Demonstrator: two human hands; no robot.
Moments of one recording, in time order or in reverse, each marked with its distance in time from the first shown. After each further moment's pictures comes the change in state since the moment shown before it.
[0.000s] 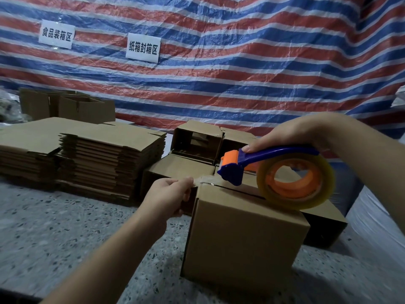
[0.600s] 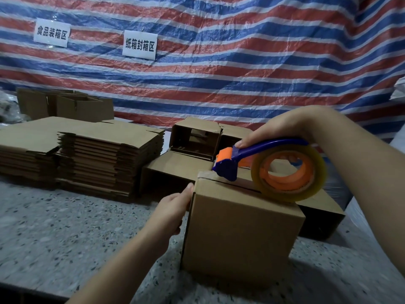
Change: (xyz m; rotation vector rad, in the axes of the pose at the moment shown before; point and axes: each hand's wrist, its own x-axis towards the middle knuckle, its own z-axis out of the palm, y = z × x) left_hand -0.010 -0.031 0.016 0.050 0.053 -0.160; right_hand -0.002 -0.005 0.004 -0.005 -0.028 -0.059
